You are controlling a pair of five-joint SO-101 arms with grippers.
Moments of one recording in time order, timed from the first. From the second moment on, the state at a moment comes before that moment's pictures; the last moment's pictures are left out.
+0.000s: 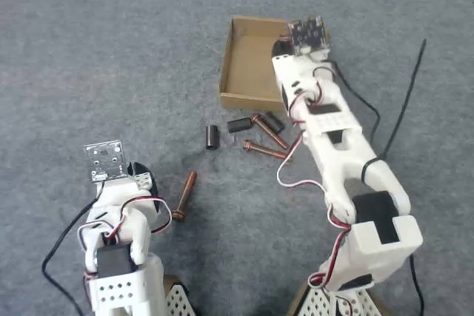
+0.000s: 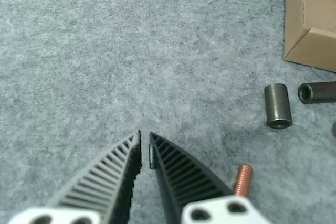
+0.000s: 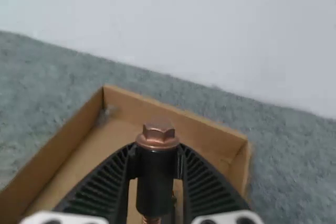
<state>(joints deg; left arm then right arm) -15.6 -103.3 97.2 59.6 7.1 -14.1 9.1 23.8 -3.5 7.3</state>
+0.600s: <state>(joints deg) -15.6 -103.3 97.2 59.6 7.1 -8.2 32.9 -11.5 29.2 7.3</state>
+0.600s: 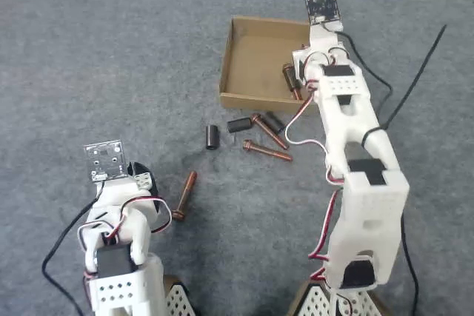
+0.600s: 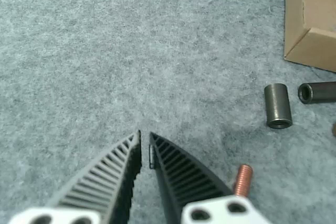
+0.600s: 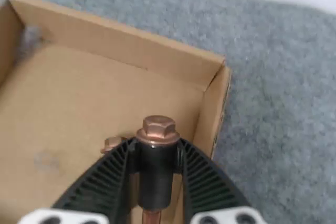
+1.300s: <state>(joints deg) -15.6 -103.3 97.2 59.6 6.3 -8.2 47.3 -37.5 50.6 7.2</state>
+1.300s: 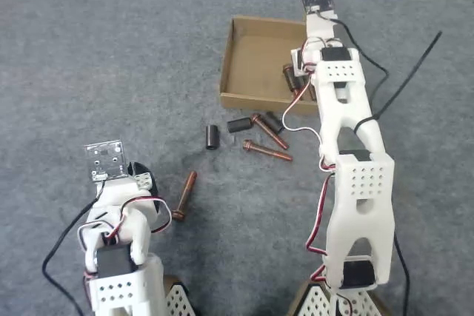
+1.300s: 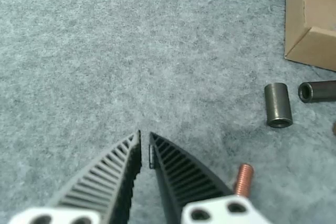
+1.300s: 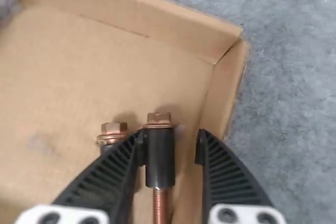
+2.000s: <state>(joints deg) -16.0 -103.3 97.2 59.6 0.6 -8.1 47.4 -68.0 99.5 -0.8</state>
